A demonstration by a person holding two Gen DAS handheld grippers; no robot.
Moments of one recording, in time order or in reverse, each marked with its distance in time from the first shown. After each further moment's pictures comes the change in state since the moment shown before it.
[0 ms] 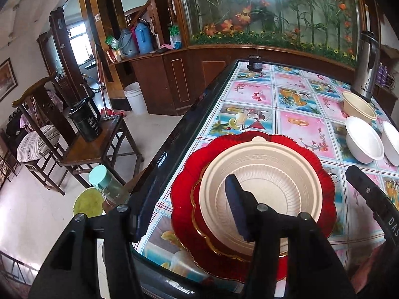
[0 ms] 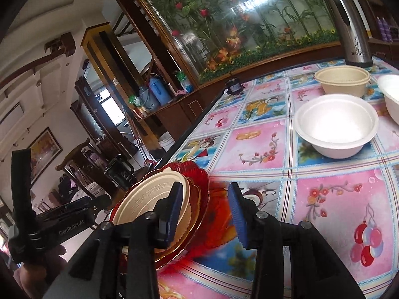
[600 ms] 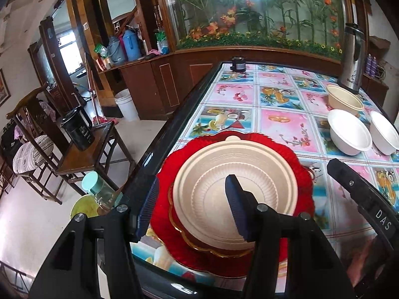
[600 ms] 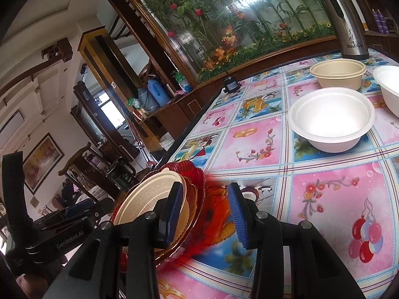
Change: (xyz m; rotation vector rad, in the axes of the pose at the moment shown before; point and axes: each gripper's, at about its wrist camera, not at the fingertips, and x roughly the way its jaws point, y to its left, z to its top) left arm -0.018 -0.027 -0.002 0.059 -0.025 -0.044; right arm -0.006 -0.004 -0.003 0.029 -0.004 0.003
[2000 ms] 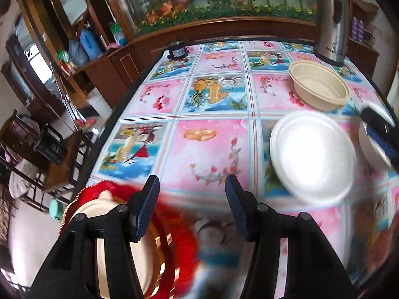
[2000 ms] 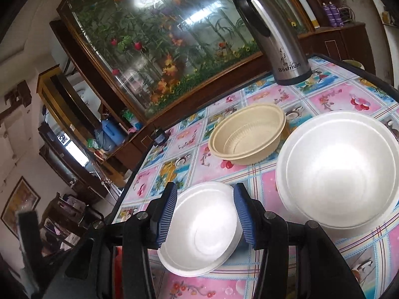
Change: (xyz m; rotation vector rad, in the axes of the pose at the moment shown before) left arm 0.063 -0.176 0.085 0.145 0.170 -0.042; right arm -0.033 -0.169 0.122 0.184 -0.098 -0.188
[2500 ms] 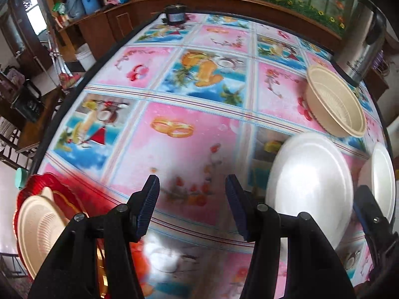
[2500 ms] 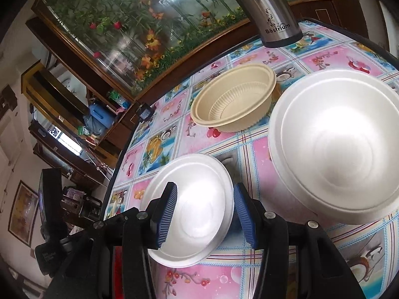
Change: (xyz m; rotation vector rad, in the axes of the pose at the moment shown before) left arm 0.058 -0.020 0.024 -0.176 0.188 -0.127; right arm 0.028 -0.015 -0.009 0.086 0.174 -0.049
